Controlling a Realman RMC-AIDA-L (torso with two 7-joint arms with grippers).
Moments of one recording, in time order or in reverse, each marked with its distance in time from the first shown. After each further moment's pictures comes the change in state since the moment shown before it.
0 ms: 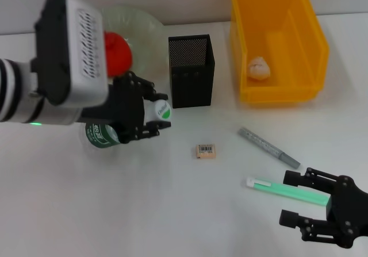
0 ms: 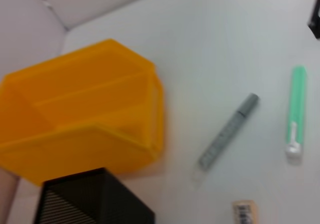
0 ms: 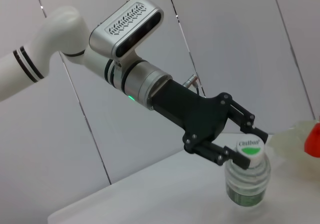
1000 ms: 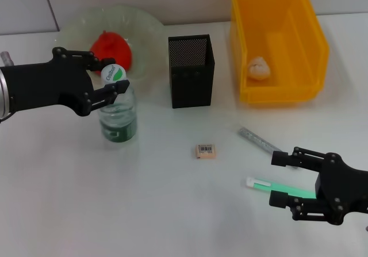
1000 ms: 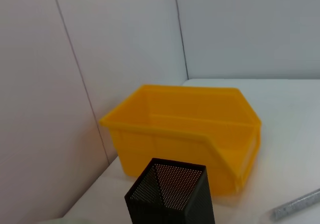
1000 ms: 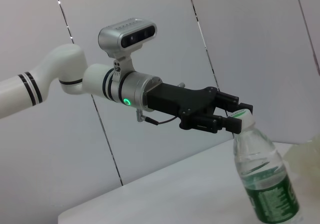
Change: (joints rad) left arm 0.133 0.000 -0.267 -0.073 -0.284 0.008 -0.037; right arm 0.096 -0.015 -0.002 -0.002 -0.006 0.001 0.040
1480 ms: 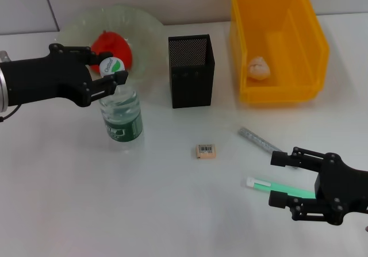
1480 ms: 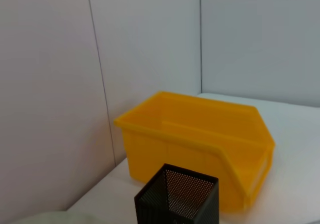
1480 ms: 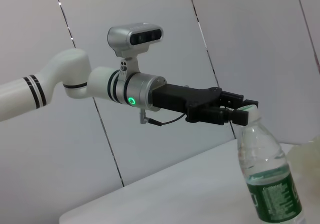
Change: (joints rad) left arm -0.020 0.001 -0.025 -0.055 -0.040 -0.021 -0.072; right arm 0.001 0.002 0.000 0.000 0.000 -0.002 0.003
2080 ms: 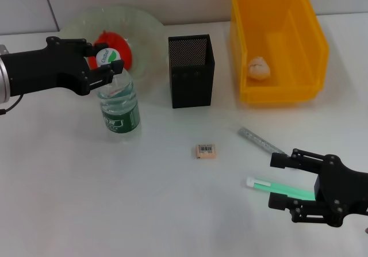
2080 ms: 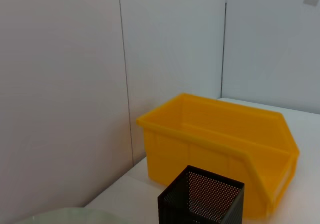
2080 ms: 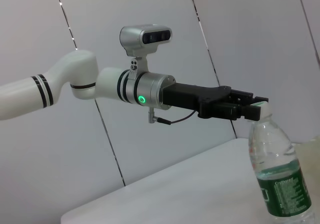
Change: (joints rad) left arm -0.046 0.002 -0.028 -0.079 -0.003 -0.042 -0.002; right arm -0.003 0.001 -0.004 0.000 0.000 -0.001 0.000
